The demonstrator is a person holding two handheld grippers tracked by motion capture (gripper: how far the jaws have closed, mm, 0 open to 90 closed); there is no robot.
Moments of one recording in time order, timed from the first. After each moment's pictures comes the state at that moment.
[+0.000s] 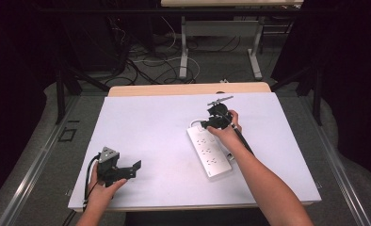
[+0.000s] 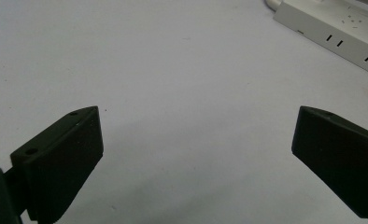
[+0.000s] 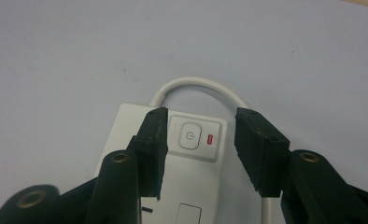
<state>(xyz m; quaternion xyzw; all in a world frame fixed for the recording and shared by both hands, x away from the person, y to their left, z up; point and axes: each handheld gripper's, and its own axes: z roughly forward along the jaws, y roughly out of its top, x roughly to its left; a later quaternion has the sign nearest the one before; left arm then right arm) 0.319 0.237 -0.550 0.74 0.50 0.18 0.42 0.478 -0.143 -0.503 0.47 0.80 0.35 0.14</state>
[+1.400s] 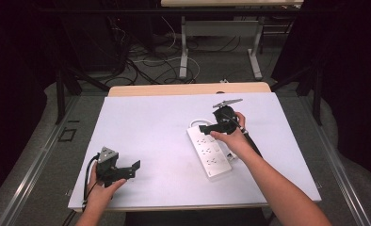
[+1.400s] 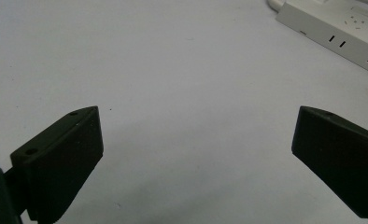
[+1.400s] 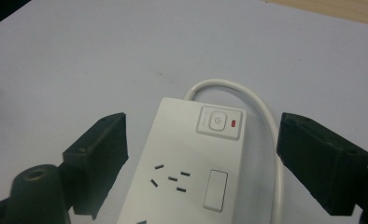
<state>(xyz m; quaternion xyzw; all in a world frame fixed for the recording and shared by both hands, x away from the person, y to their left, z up) 0.318 0.239 -0.549 0.74 0.50 0.19 0.42 0.439 -0.154 -0.477 0.45 0.79 0.39 0.13</state>
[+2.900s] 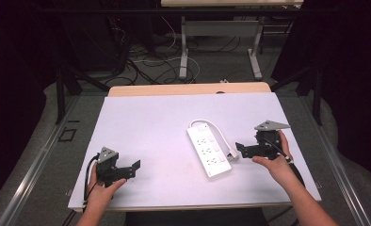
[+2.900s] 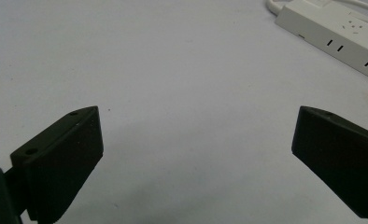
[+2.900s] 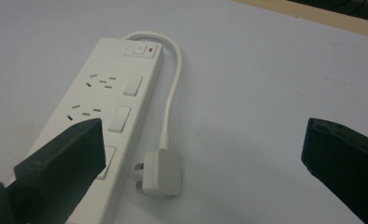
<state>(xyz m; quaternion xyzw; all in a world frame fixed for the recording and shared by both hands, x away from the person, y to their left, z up) 0.317 0.239 -0.549 0.73 0.50 0.19 0.42 0.353 -0.260 -0.481 0.46 0.77 0.39 0.23</state>
